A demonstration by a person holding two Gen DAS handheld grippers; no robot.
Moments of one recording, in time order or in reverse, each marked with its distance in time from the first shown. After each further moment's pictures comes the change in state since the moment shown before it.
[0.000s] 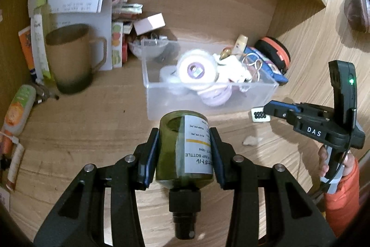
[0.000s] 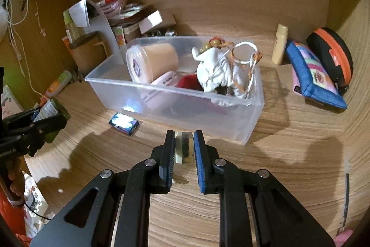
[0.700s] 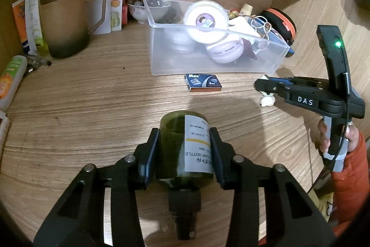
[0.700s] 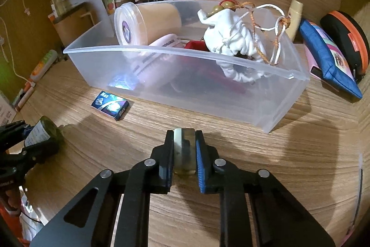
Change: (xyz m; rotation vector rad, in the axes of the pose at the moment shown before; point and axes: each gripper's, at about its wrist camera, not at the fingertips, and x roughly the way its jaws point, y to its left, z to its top) left arm 0.029 0.019 -0.043 0.006 0.143 -0.010; right arm 0.050 0.008 -0.009 -0.007 0.143 -0.041
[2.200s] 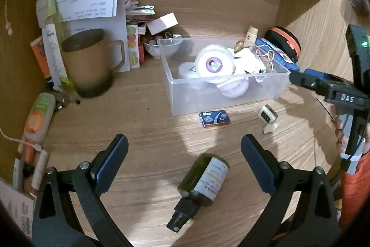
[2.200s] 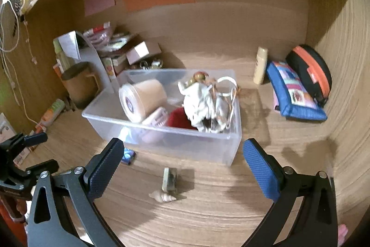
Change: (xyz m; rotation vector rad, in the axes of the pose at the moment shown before) left arm -0.045 -0.002 0.032 0.062 -0.113 0.113; right arm -0.077 -0.009 0.019 0.083 -0.237 -0.052
